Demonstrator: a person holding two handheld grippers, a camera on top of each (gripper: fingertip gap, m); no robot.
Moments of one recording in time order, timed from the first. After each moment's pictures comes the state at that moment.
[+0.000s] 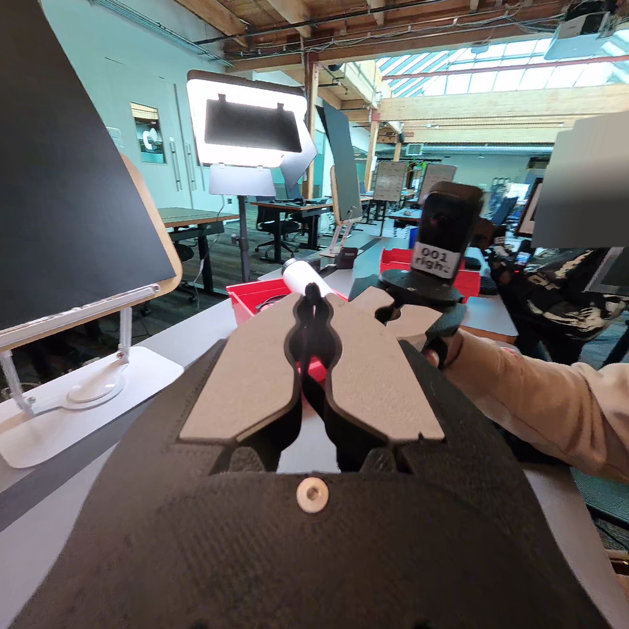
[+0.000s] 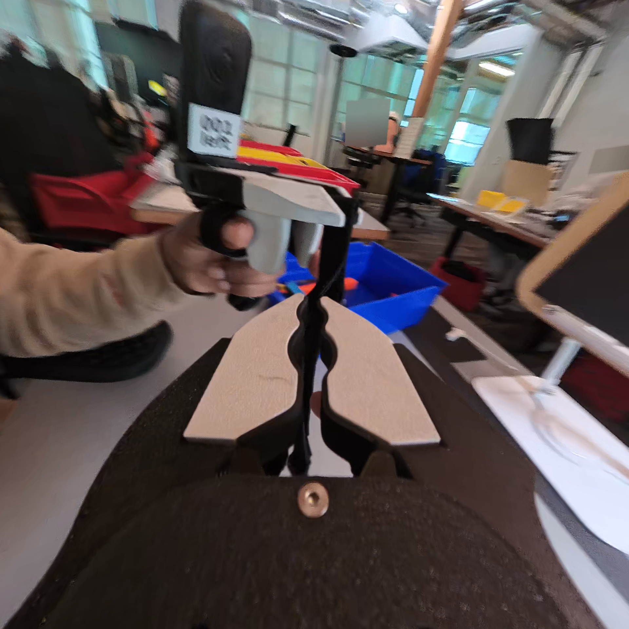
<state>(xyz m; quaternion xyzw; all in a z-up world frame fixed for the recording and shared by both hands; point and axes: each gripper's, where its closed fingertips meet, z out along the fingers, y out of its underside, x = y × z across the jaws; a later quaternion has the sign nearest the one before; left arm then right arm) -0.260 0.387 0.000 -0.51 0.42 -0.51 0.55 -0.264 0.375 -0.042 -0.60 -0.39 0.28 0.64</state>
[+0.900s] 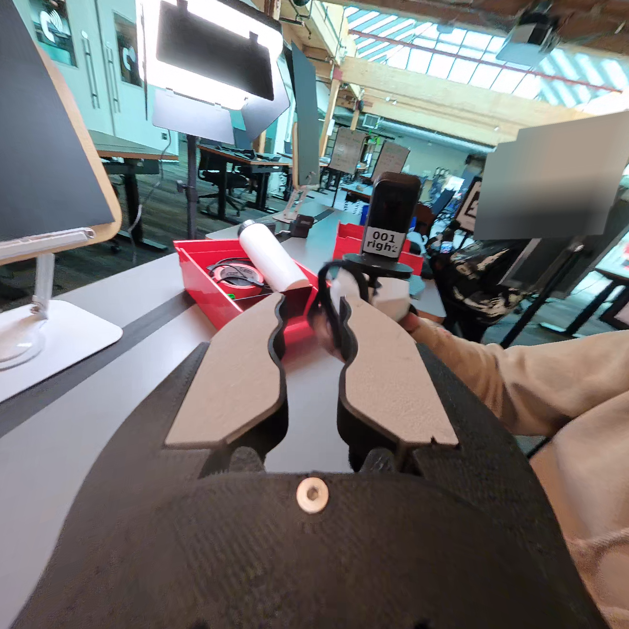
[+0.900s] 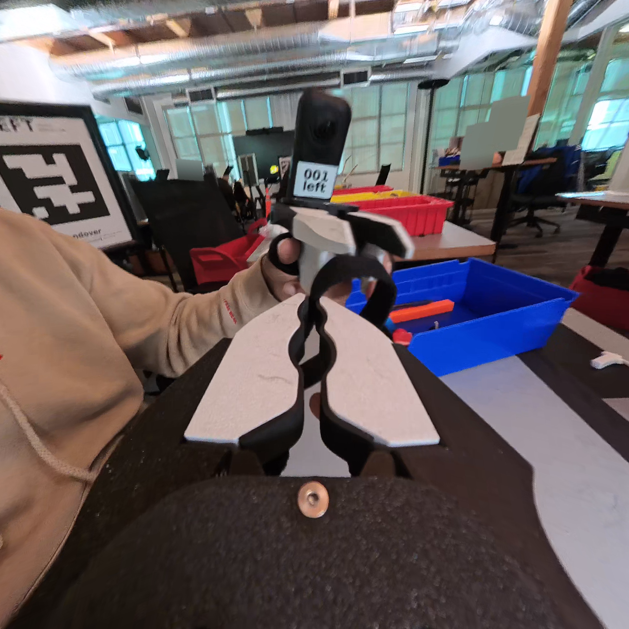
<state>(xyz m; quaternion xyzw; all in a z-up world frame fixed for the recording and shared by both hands) -0.265 0.386 -0.014 -0.54 0.44 -0.56 0.44 -0.271 0.351 -0.033 -0.56 -0.38 0.46 0.57</state>
